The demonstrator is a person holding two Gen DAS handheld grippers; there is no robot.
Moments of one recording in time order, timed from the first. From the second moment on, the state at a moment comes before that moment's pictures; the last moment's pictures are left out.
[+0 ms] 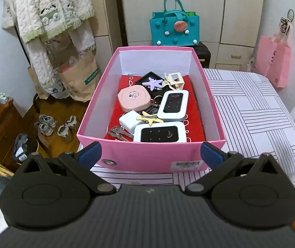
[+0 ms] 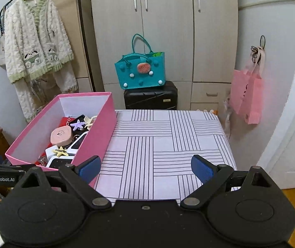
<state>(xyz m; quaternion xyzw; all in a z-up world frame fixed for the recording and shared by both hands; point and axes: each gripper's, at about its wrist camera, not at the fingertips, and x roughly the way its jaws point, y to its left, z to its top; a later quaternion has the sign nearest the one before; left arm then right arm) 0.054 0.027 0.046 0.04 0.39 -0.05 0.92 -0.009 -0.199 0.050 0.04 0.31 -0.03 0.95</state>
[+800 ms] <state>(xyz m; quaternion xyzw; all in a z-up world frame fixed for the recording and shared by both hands) 0.034 0.021 0.041 0.06 0.37 -0.03 0.93 -0.019 -0.187 0.031 0.01 0.30 -0.04 0.95</state>
